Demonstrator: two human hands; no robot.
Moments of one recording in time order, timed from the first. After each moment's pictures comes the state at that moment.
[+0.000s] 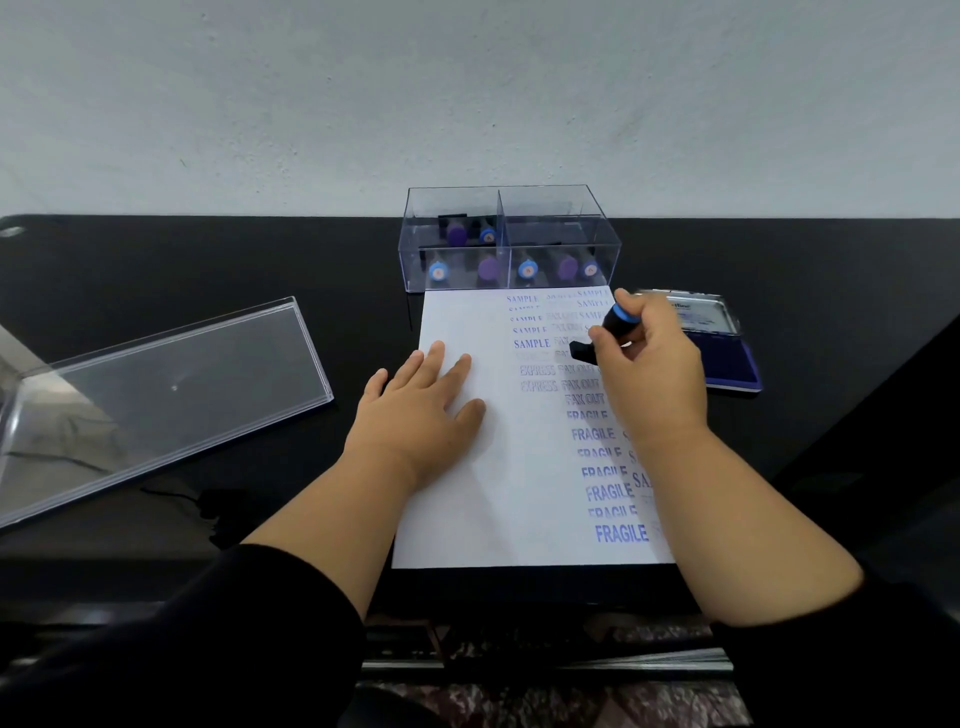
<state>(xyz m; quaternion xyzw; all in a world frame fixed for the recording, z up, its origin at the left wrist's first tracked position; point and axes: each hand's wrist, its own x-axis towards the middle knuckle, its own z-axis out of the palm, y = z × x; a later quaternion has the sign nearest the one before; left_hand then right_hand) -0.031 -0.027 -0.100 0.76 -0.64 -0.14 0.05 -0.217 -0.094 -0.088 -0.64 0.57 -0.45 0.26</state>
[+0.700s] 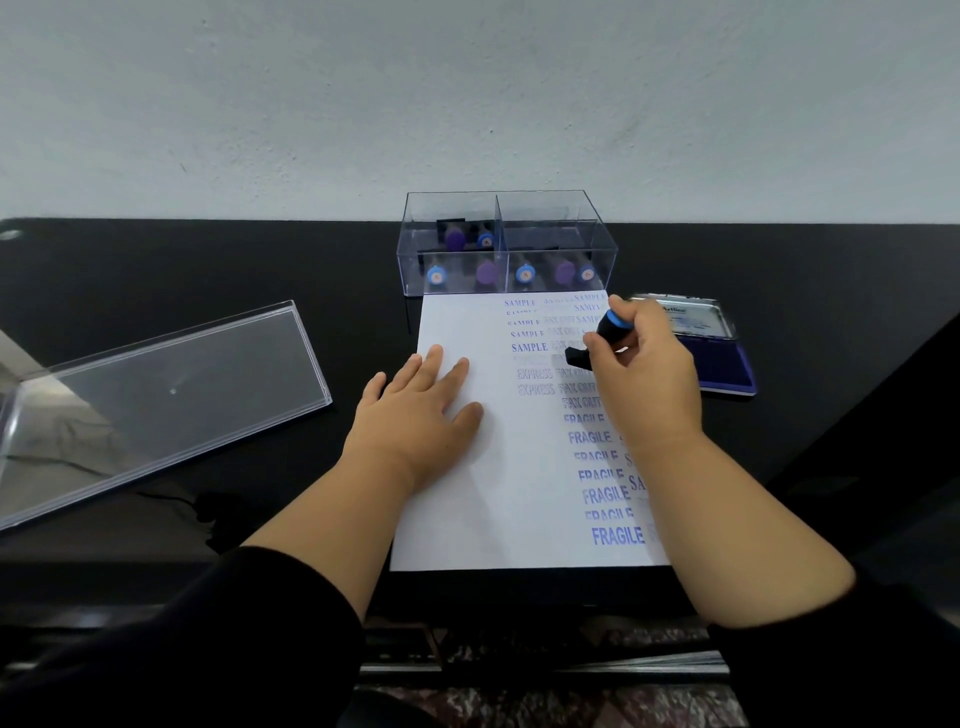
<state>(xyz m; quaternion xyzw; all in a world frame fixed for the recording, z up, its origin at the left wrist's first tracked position) -0.030 -0.027 -0.101 0.76 -0.64 -0.14 0.05 -0.217 -0.093 -0.087 -0.65 0.57 -0.43 0.25</state>
